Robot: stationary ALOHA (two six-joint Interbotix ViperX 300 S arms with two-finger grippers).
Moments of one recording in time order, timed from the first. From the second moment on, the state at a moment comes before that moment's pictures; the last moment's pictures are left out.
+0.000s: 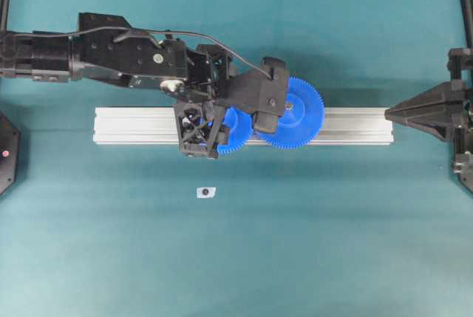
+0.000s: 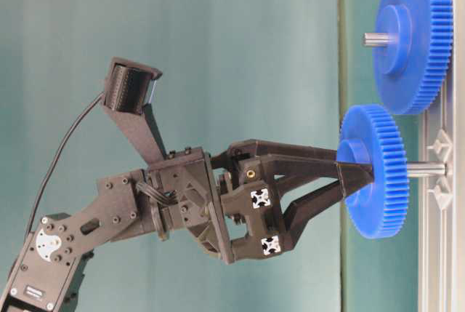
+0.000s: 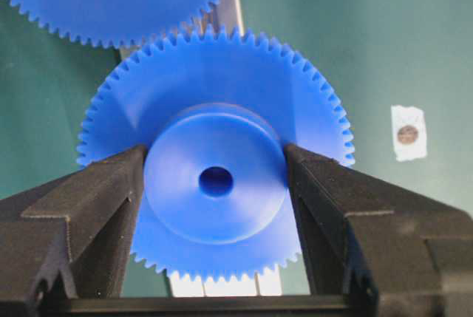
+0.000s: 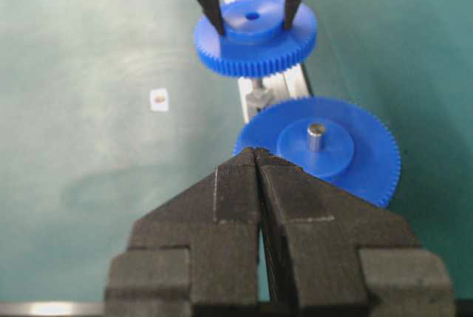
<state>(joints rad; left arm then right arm) 0.11 0.18 0.15 0.02 0.92 0.25 -0.07 -1.04 1.26 0.03 0.08 0.09</state>
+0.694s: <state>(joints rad) 0.11 0.20 0.12 0.02 0.95 0.25 -0.07 -1.04 1.26 0.03 0.08 0.09</state>
